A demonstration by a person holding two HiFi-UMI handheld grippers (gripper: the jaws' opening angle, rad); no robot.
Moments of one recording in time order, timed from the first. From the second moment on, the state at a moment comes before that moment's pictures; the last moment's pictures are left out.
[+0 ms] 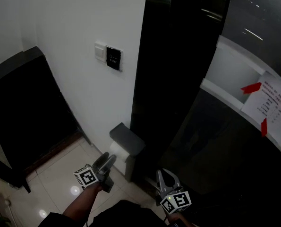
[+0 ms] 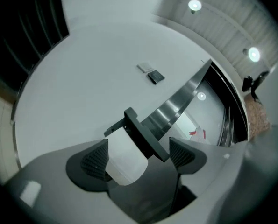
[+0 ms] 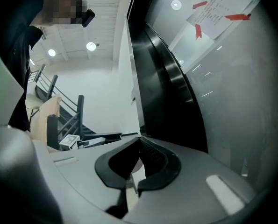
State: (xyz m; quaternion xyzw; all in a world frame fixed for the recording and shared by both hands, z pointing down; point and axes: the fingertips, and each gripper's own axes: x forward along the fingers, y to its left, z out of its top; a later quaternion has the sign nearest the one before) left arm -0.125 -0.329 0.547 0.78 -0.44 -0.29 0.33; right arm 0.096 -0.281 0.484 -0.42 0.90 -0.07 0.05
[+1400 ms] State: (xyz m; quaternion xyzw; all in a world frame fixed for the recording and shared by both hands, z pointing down) left arm -0.075 -0.235 0.456 0.81 -0.57 -0.08 0.04; right arm 0.064 -0.237 0.495 -0.35 0.93 -0.10 0.05
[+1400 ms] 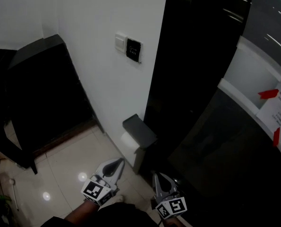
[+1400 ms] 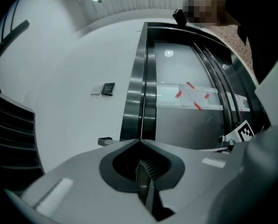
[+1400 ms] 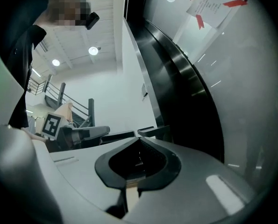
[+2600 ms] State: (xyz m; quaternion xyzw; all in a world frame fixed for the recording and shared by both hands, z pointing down) left arm -0.193 0.009 0.499 0.82 -0.56 -0.09 0.10; right arm -0.067 0.004 0.507 -0.36 0.93 -0.10 0.02
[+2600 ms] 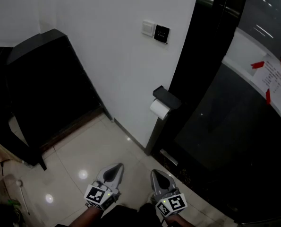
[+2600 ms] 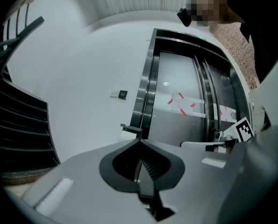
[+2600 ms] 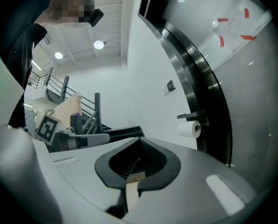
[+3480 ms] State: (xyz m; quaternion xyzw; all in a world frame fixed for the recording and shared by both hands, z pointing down) left arm -0.144 0.028 0.473 0.80 -0.58 -0.11 0.10; right arm 0.018 0.026 0.490 -0.41 0.91 -0.07 0.02
